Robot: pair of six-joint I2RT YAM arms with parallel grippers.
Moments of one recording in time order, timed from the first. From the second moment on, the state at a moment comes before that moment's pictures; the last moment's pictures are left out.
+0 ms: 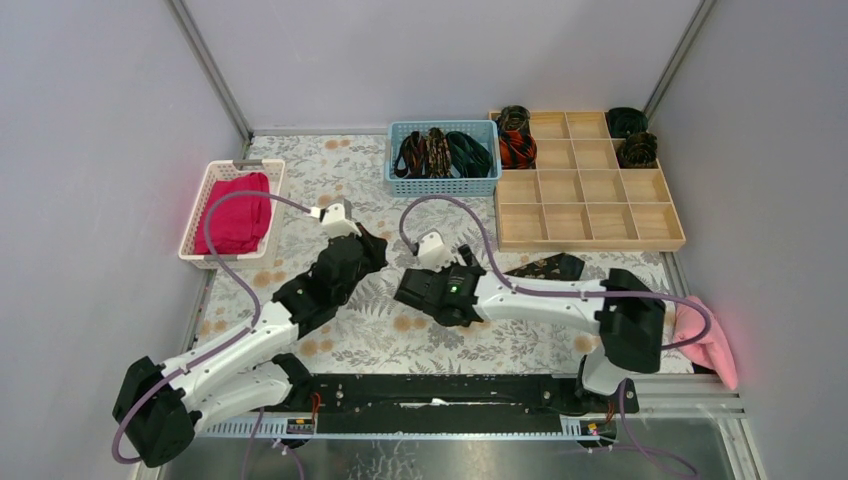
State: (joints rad) left arm -0.74 0.97 0.60 -0.03 -0.44 -0.73; right arm 1.23 1.63 1.21 -0.85 0.82 0.59
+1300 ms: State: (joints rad) left arm -0.74 0.93 0.58 -0.06 -0.47 -0.71; right arm 1.04 1.82 1.09 -0.64 0.69 0.58
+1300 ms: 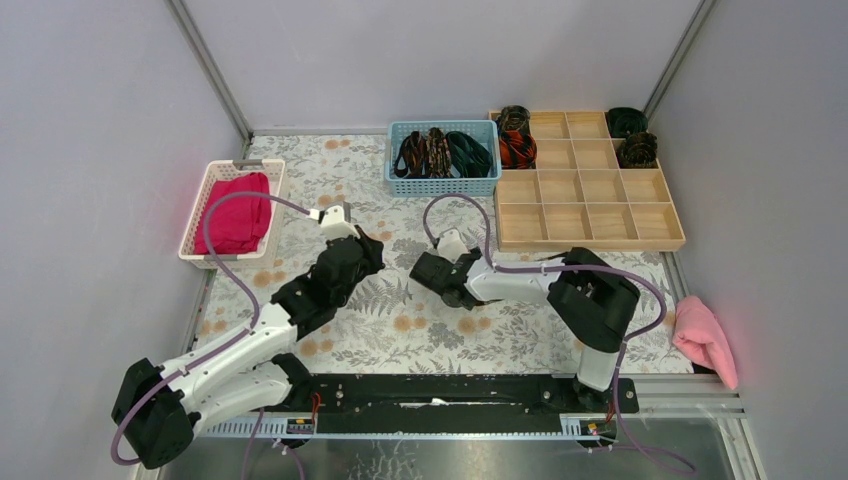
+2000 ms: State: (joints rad) left arm -0.74 1.06 0.54 0.05 -0.50 -0.71; right arm 0.94 1.68 0.96 -0.37 0.40 0.64
